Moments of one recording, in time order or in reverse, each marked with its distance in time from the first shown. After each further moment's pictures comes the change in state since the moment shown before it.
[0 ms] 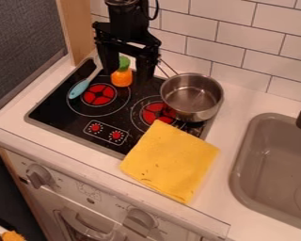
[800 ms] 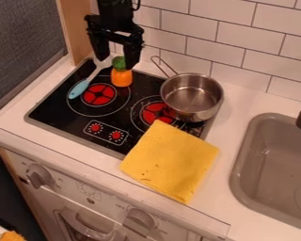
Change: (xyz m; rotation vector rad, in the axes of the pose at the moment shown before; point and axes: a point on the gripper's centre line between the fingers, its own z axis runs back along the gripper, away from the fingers) arm 0.046 0.056 -0.029 -0.012 -0.010 0.030
